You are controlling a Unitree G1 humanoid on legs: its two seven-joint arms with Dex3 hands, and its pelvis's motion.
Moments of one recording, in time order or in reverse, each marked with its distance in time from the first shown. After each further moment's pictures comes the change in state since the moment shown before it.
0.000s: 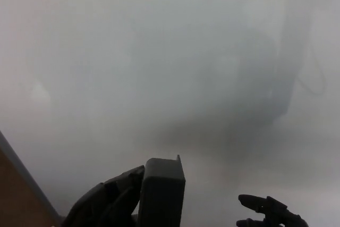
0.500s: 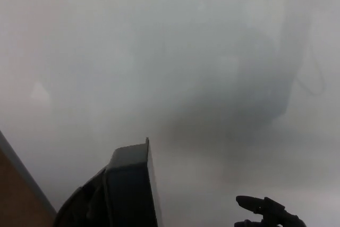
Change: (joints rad) left_arm 0.089 -0.062 0.076 -0.098 -0.213 0.033 0.124; right_arm 0.000 0.000 0.007 0.001 -0.011 0.000 0.000
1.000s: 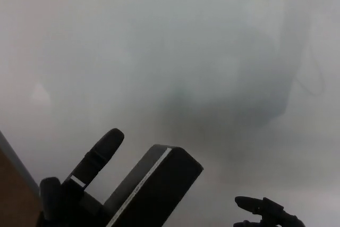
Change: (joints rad) left_arm 0.031 -0.001 0.056 -0.049 -0.201 0.028 0.098; right_arm 0.000 0.000 0.003 0.000 -0.007 0.000 0.000
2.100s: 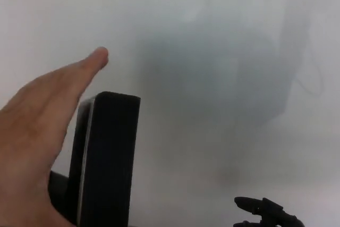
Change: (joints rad) left_arm -0.008 0.008 0.082 -0.061 -0.437 0.025 0.142; right_arm 0.000 -0.001 -0.001 0.000 -0.011 0.000 -0.004
